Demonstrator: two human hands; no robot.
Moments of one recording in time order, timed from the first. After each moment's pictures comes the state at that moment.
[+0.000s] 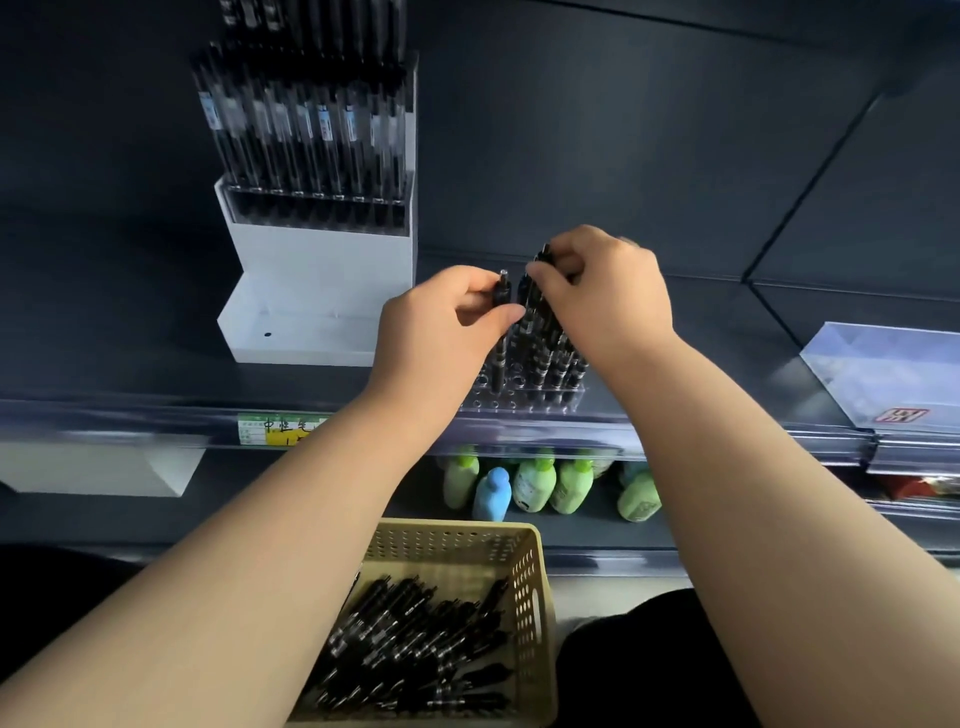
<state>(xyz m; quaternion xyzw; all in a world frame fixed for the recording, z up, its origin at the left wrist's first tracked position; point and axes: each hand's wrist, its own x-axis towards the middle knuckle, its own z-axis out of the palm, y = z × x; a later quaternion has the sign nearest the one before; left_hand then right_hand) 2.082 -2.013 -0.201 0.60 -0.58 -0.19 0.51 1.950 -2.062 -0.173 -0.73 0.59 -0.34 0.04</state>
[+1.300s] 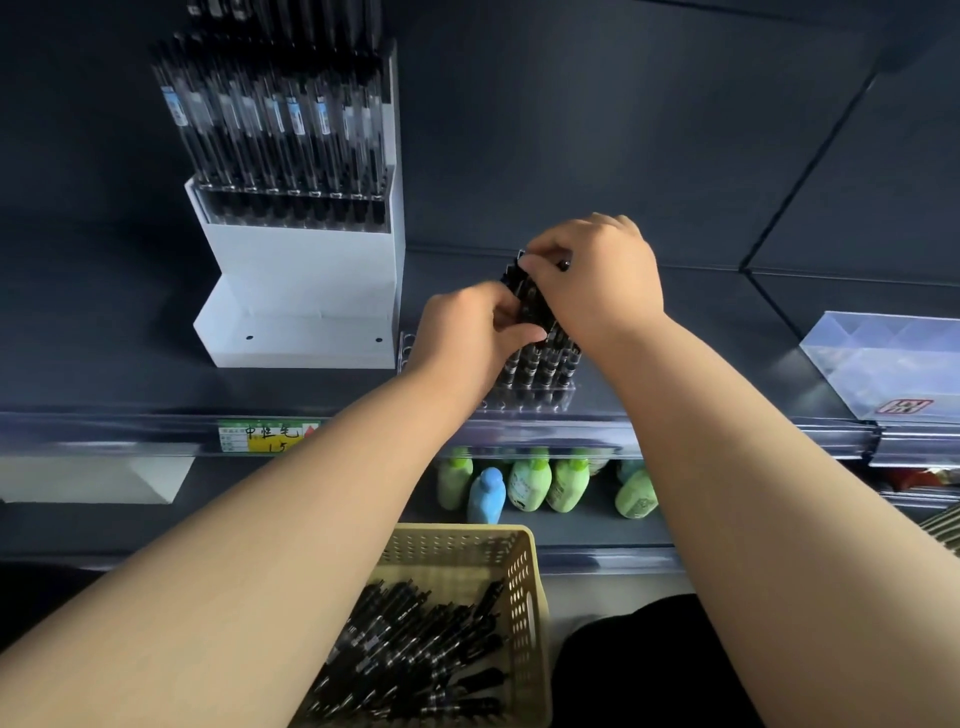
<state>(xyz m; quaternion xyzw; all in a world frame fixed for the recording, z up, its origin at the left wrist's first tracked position) 2.055 -2.054 -0.219 0.64 -0.64 -0.21 0.37 1.939 -2.089 -0.181 -0.75 0.58 -0.31 -0.01</state>
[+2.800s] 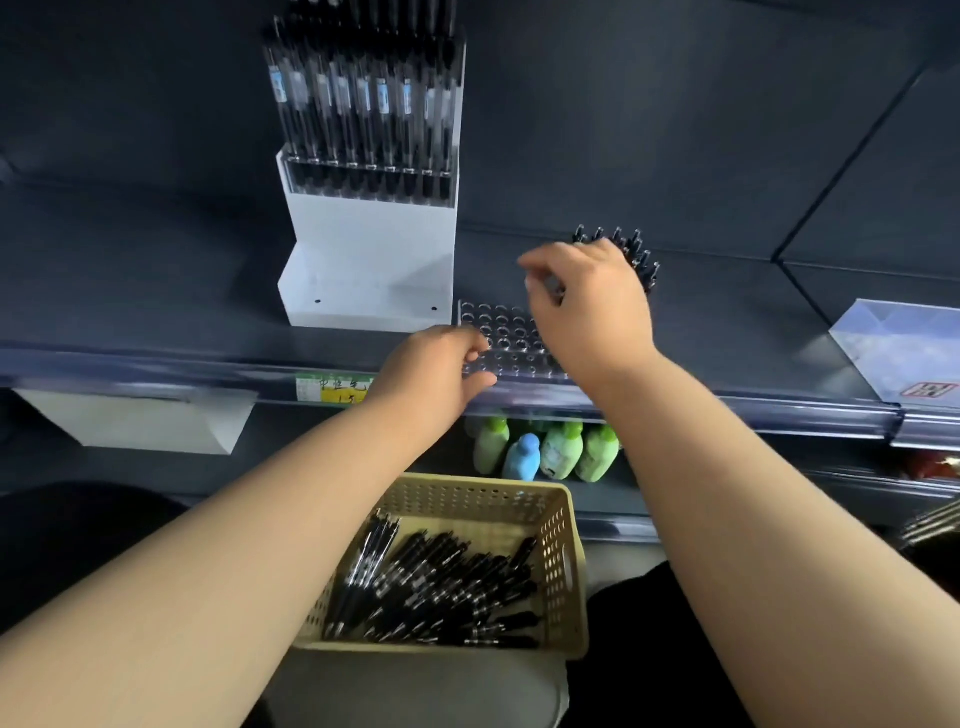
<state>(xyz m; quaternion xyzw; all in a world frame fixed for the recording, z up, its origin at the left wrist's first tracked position) 2.132 -1.990 -0.254 0.65 -0.70 -0.14 0.26 1.985 -2.033 -0.204 -0.79 0.48 -0.37 -0.05</state>
